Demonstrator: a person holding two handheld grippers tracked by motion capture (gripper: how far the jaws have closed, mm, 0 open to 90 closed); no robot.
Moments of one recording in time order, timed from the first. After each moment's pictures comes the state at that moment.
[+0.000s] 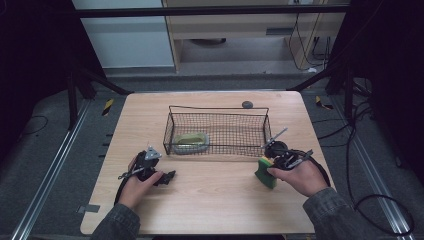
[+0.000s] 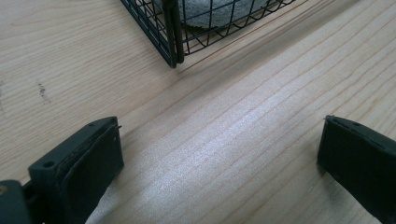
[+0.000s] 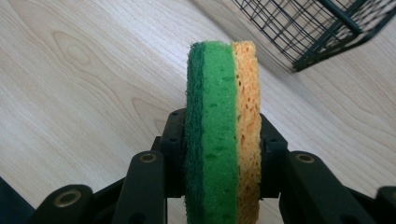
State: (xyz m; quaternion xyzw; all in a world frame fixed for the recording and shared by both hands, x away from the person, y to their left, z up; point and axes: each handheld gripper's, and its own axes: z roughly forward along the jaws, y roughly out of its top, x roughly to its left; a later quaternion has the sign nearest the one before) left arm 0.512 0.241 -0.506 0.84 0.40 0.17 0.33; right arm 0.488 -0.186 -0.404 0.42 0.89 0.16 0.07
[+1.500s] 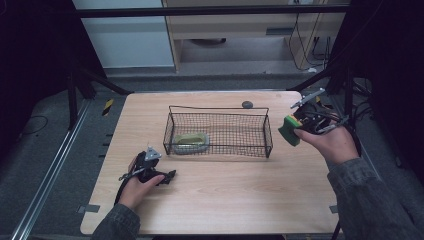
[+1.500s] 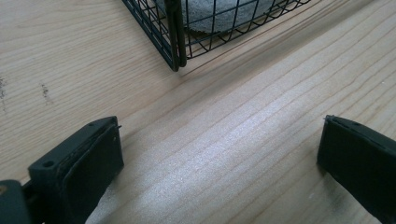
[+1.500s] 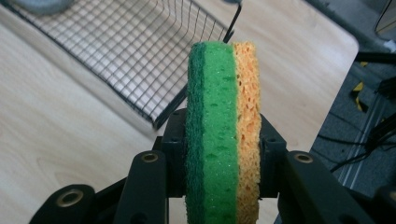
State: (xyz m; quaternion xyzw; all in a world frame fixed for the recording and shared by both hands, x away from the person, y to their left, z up) left arm 0.510 0.240 -0.509 0.83 0.41 0.18 0.34; right arm 0.533 -0.247 -0.314 0.43 0.85 0.21 0.21
